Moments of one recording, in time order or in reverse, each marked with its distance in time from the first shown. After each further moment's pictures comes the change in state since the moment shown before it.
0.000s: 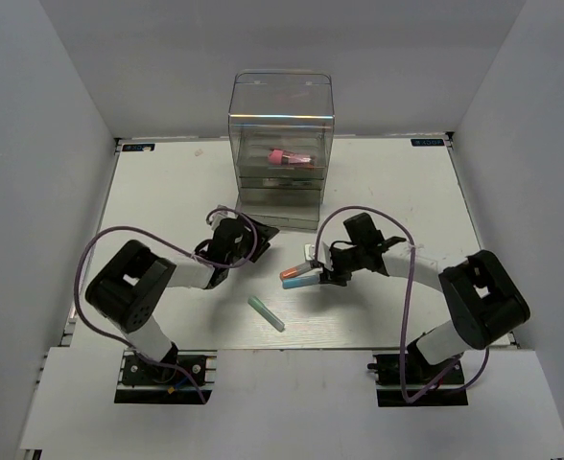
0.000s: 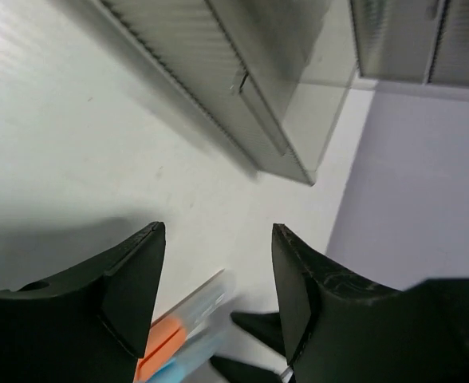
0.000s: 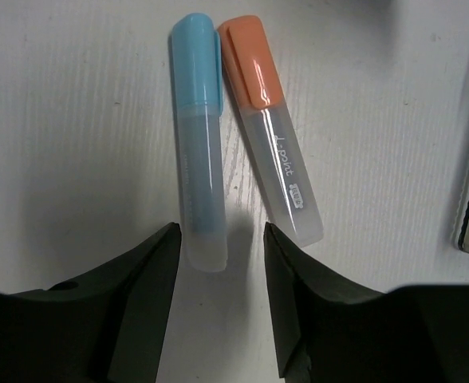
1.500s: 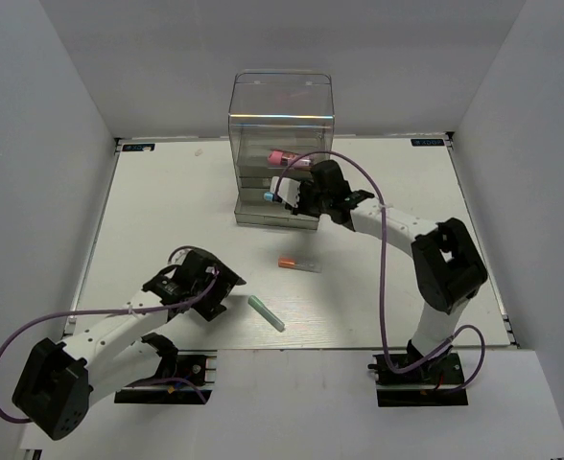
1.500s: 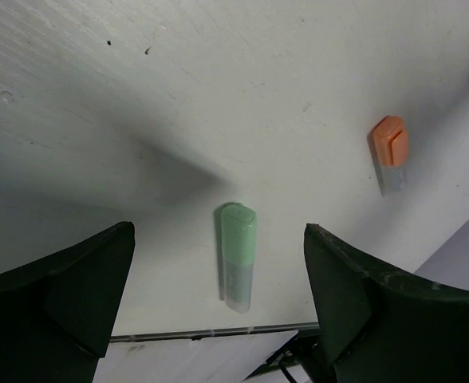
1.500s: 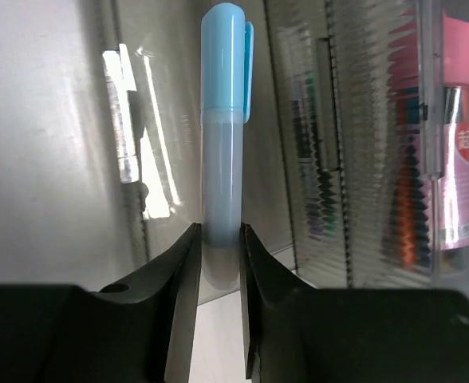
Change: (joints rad) left arm 0.000 -0.713 -0.148 -1.070 0.021 -0.048; right arm 0.074 0.275 0.546 0.062 0.444 0.162
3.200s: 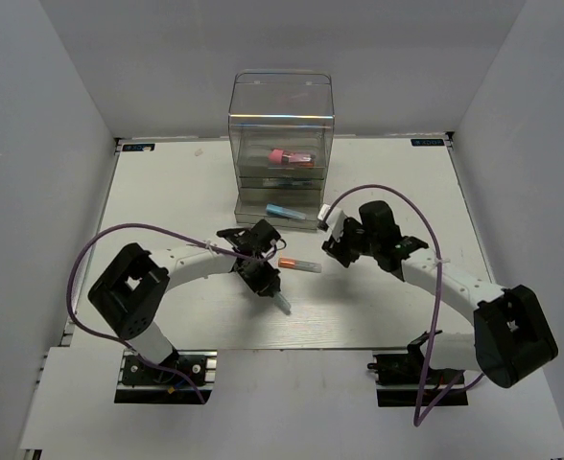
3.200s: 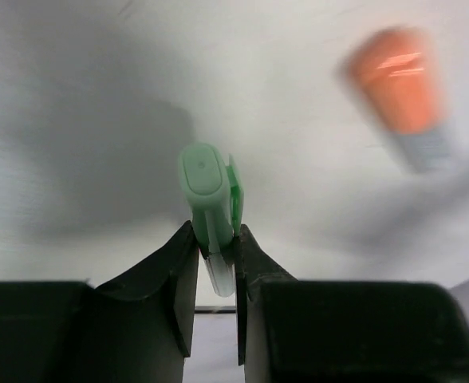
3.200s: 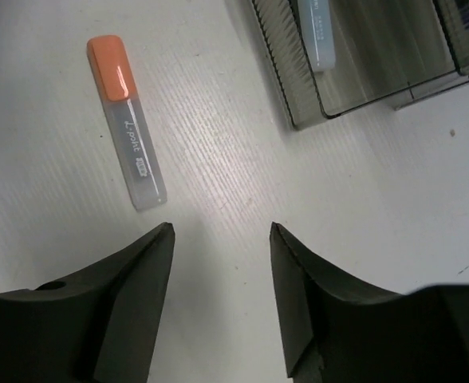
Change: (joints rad) left arm -0.208 0.684 0.510 -0.150 0.107 -0.032; right arm -0.090 -0.482 -0.513 0.012 -0.097 0.298
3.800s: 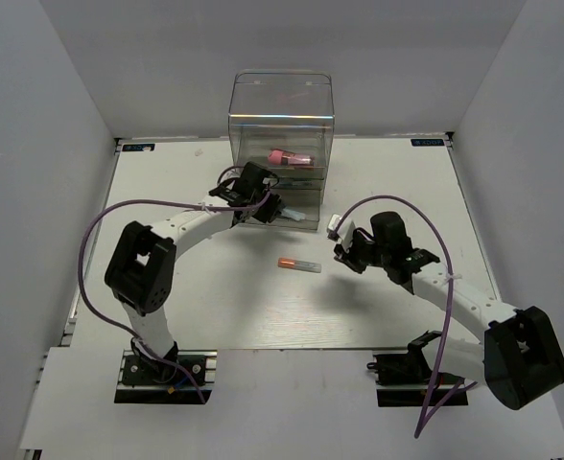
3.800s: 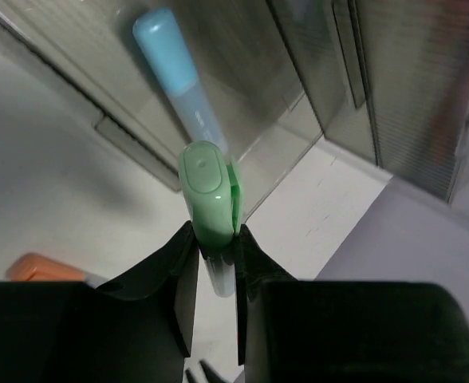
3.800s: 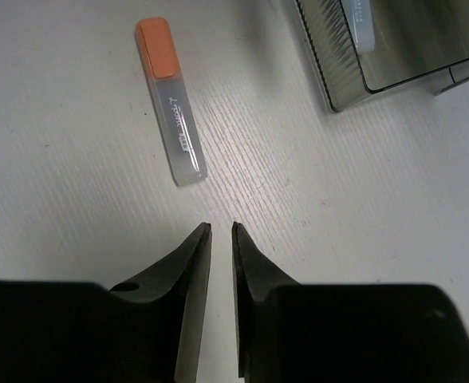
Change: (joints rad) left arm 0.200 0.142 0.369 0.241 -0.187 -0.035; right arm -0.046 -0.133 -0.119 -0.008 -0.103 0.024
